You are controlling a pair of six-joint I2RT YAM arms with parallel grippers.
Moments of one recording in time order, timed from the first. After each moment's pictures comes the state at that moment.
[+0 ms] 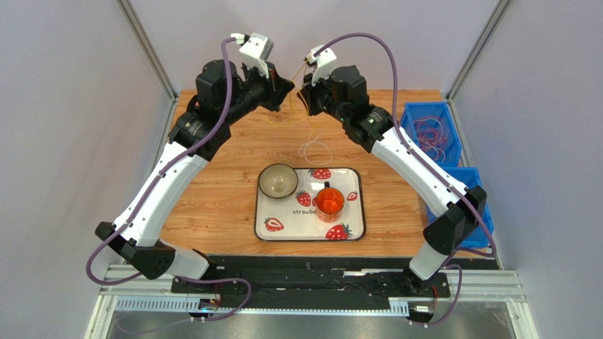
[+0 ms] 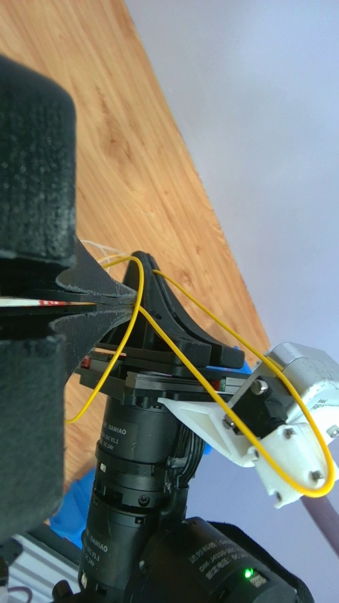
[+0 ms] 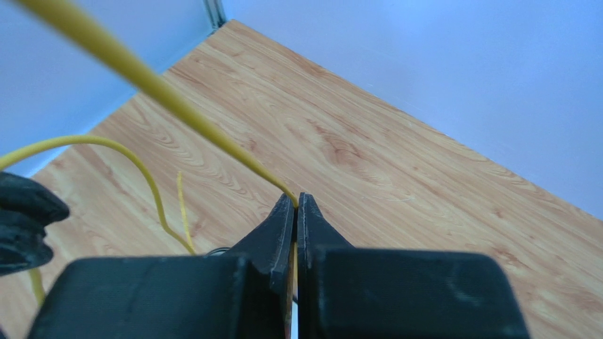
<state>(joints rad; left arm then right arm) -0.57 1.41 1.76 -0.44 0.13 -0.15 0.68 1.67 1.76 -0.27 0.04 0.03</state>
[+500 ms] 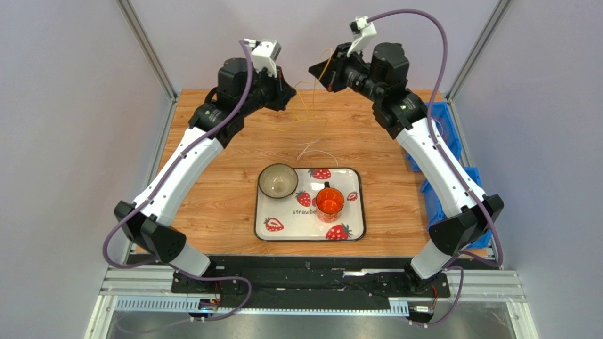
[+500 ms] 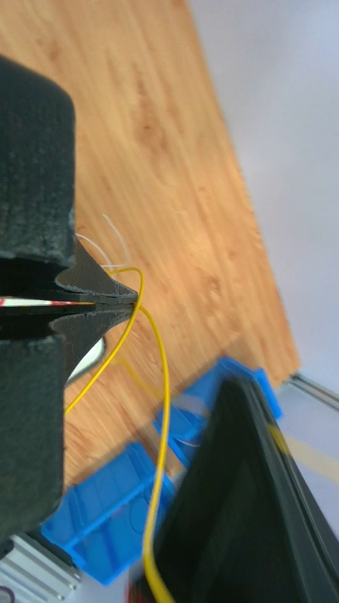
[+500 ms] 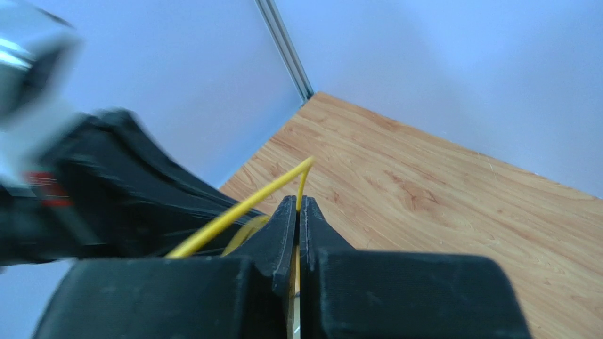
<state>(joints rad) -0.53 1.50 1.74 -0.41 0.15 -0.23 0.52 1.64 1.88 -0.24 -0.30 0.35</state>
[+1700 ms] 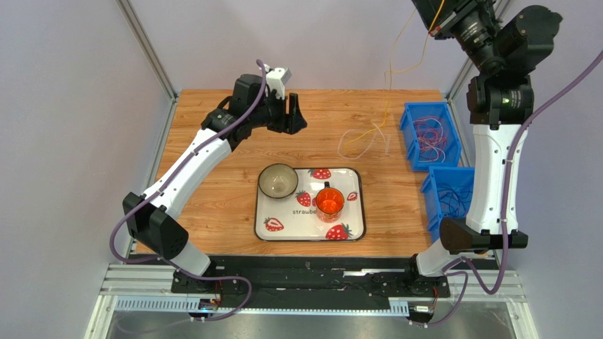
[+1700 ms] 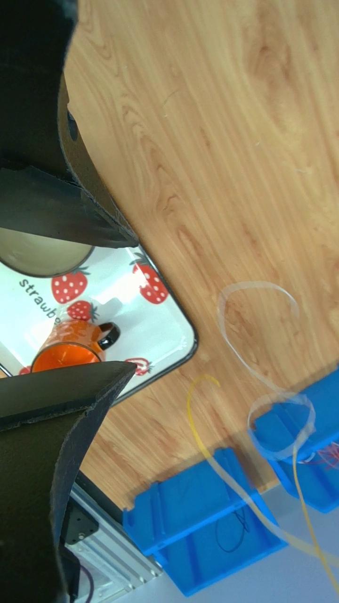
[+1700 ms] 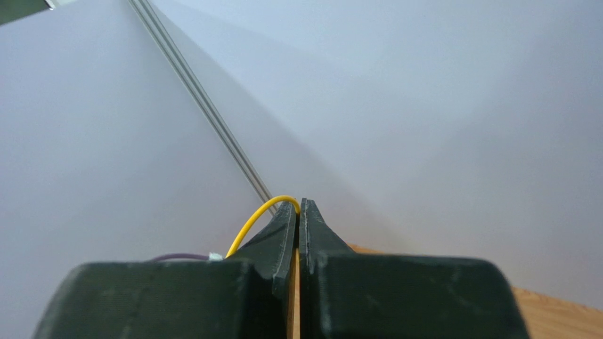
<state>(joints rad) -0.52 1.57 1.64 -0.56 0.25 -0.27 0.02 1.57 2.27 -0.32 -0.49 0.66</state>
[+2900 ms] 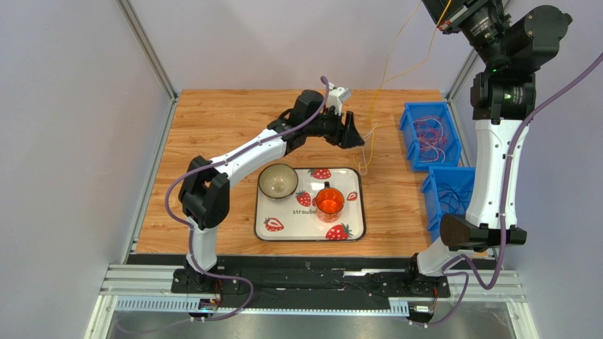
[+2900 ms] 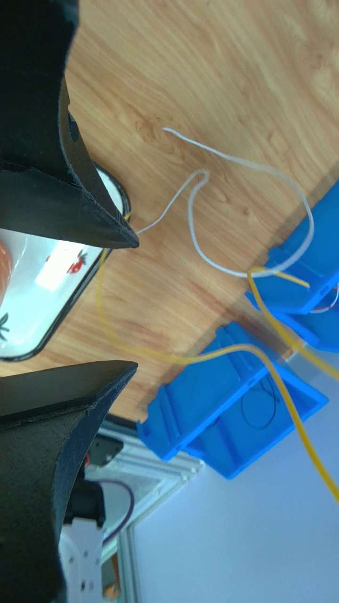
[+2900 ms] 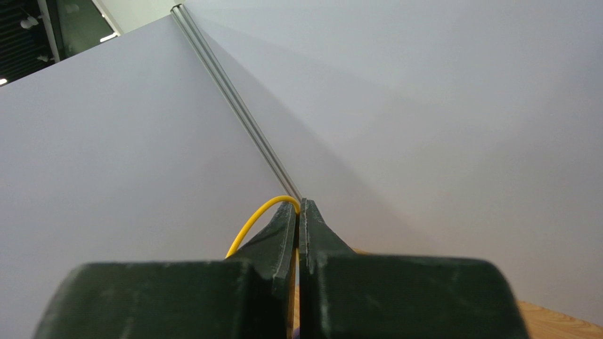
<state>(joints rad) -0.72 1.94 1.68 -0.09 0.53 -0.40 -0.05 1.60 2.30 -0.18 -0.59 0.84</state>
